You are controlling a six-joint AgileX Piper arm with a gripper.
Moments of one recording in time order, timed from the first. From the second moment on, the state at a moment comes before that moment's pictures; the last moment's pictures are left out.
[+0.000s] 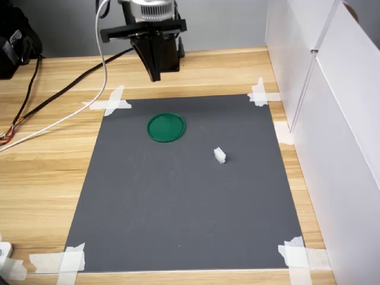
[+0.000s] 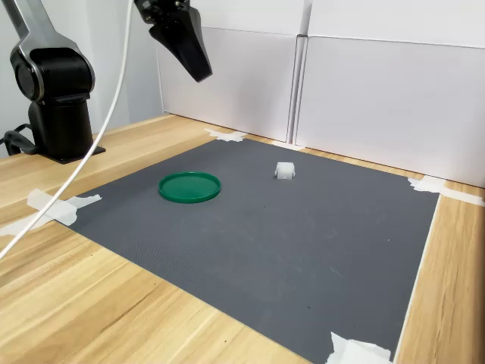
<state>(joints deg) 0.8 61.7 -48.5 12.1 44.2 -36.1</state>
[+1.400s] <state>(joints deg) 19.0 81.5 -71.6 1.1 55.9 -29.5</state>
